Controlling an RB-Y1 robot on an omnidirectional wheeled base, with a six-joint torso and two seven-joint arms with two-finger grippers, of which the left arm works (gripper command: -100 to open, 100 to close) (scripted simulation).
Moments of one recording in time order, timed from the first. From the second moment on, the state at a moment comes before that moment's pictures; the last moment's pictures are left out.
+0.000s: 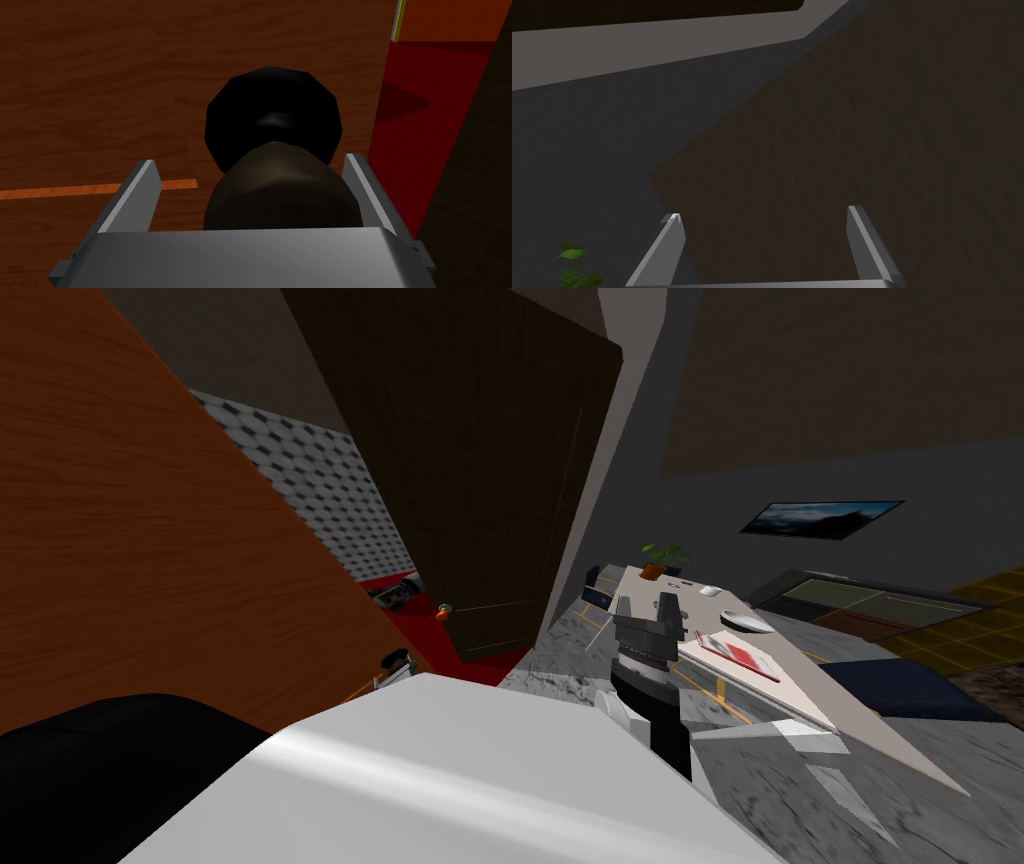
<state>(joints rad) 0.36 0.13 -0.04 -1.10 1.25 -1.13 0.91</state>
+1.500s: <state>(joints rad) 0.33 0.11 0.11 -1.06 1.38 -1.19 0.88</state>
